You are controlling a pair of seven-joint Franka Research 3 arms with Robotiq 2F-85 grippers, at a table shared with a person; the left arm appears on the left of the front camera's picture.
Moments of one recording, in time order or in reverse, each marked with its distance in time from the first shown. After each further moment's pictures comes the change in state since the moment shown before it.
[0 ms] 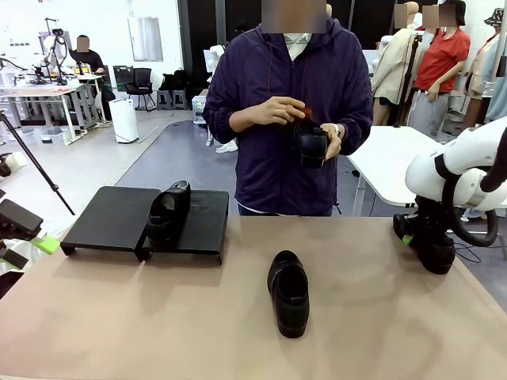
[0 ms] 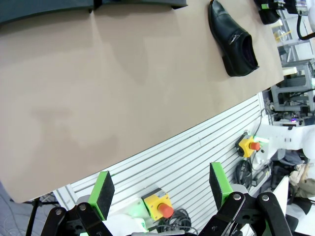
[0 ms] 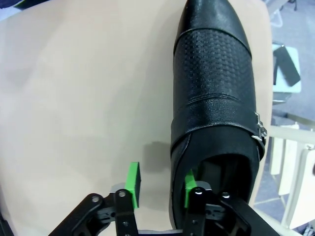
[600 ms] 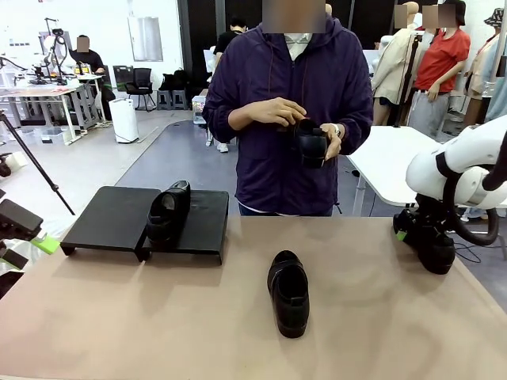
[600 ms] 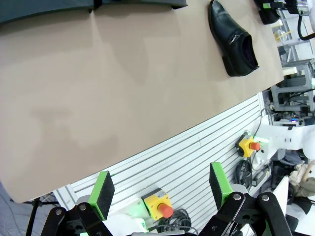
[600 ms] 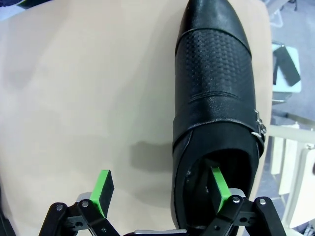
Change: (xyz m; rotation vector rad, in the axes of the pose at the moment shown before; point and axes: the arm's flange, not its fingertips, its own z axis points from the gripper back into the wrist) left arm 0.000 0.000 0.000 0.000 0.000 0.000; right arm 0.000 0.001 0.005 0.003 0.000 0.001
